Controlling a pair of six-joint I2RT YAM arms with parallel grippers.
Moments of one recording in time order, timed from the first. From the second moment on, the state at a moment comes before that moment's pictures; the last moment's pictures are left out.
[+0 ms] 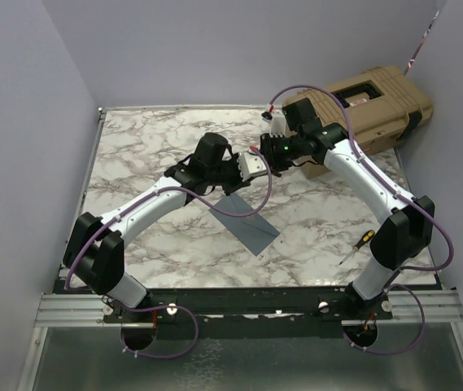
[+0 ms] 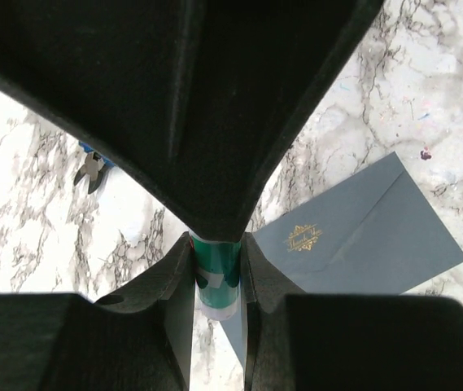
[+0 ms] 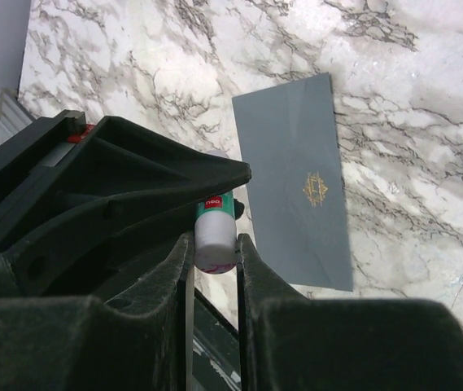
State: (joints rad) left arm -0.65 1.52 1.18 -0.23 0.47 0.57; right arm 0.51 1.70 1.64 -0.81 -0.49 0.26
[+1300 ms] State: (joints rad) left arm -0.74 1.53 1.16 -0.28 0.38 0.61; right arm 0.52 1.72 1.58 -0.90 -0.50 0.37
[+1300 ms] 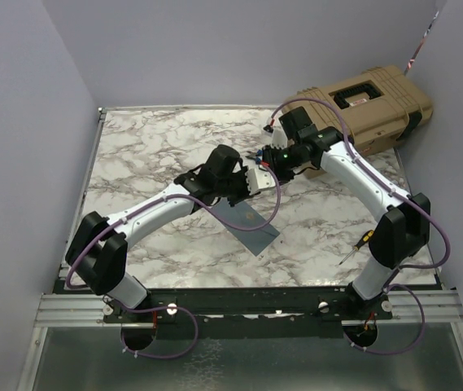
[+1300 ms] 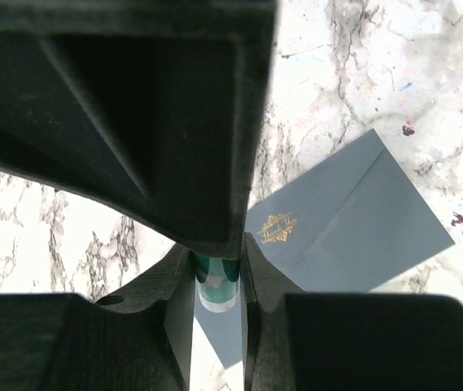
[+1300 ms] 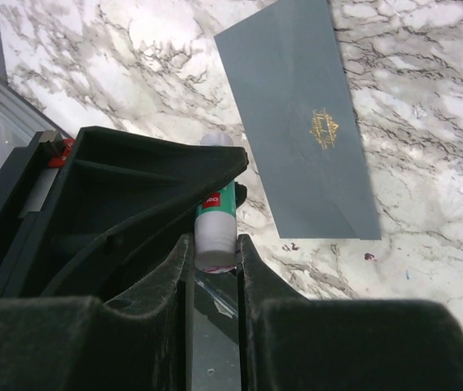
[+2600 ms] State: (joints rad) left arm -0.73 1.51 0.90 0.40 -0.01 -0.69; right arm 0.39 1.30 1.32 -0.62 -0.13 0.59
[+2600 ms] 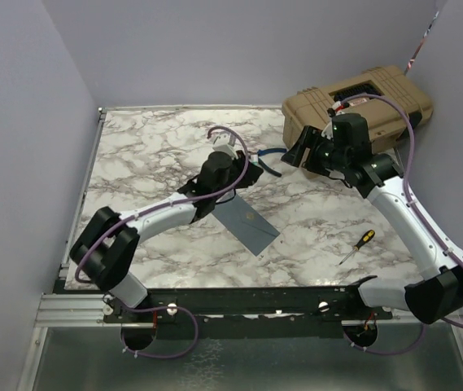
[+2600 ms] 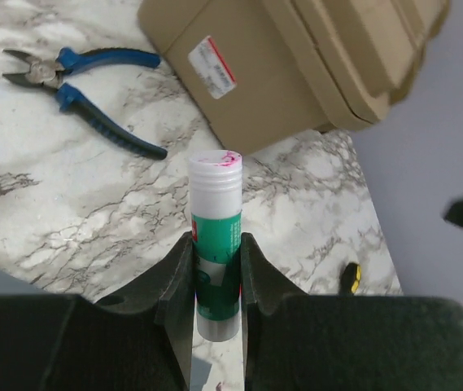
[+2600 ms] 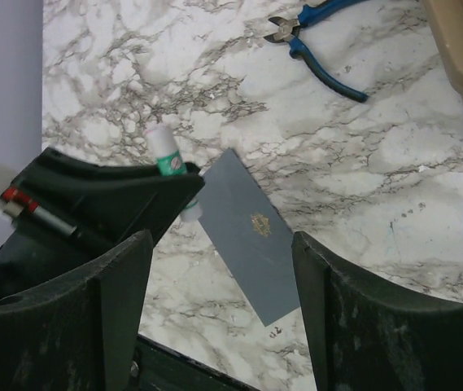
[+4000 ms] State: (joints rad) left arm -0.74 1.43 1.25 -0.27 -0.50 -0.69; right arm 0.39 1.14 1.32 -1.02 0.07 0.55
